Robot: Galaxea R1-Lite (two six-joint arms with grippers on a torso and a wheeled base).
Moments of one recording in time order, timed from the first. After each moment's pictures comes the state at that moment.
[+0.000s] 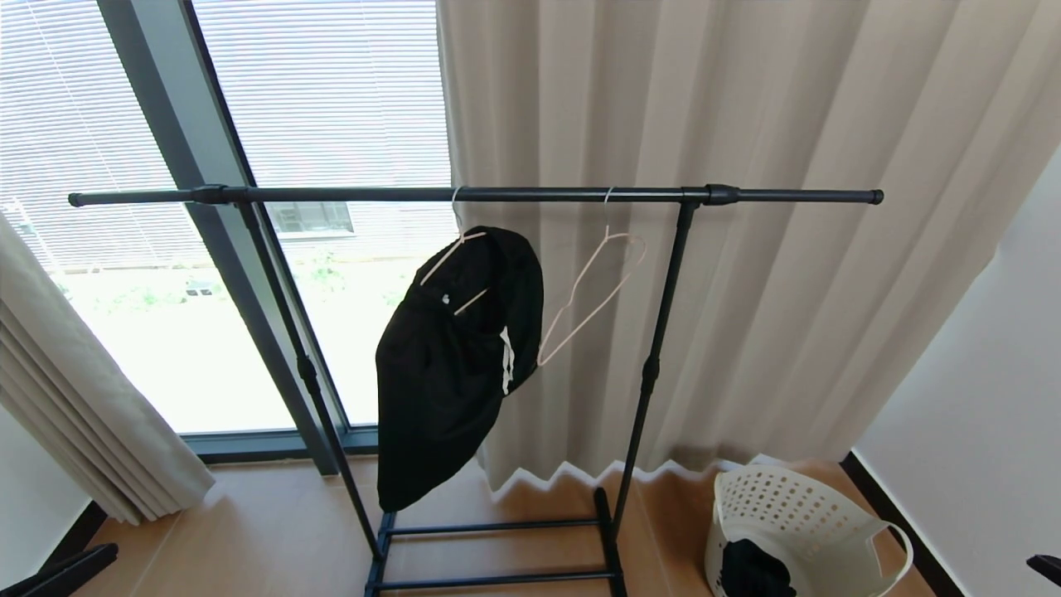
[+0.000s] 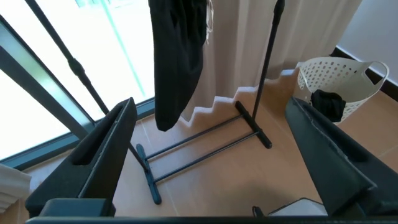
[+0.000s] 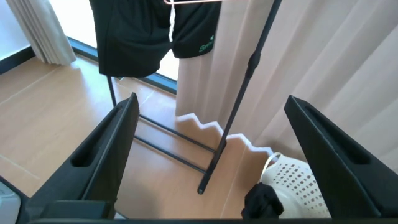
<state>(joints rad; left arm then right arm) -0.19 0.59 0.00 -0.40 -0.17 0.16 0.13 0.42 0.00 -0.27 0.31 -0.13</state>
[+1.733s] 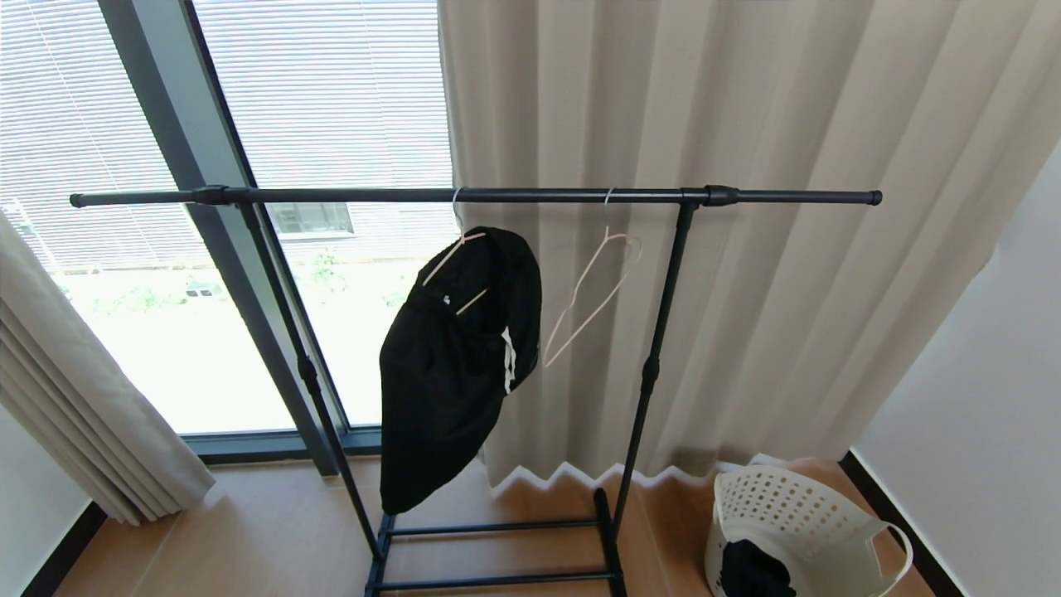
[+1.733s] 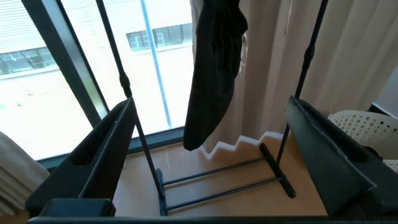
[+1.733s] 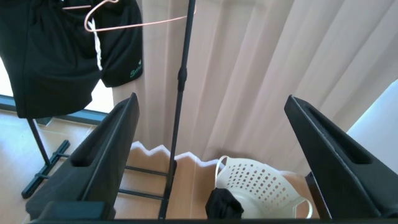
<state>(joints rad) -0.01 0.01 0.00 -0.05 -0.17 0.09 0.01 0.01 0.00 -0.06 0.12 -0.10</state>
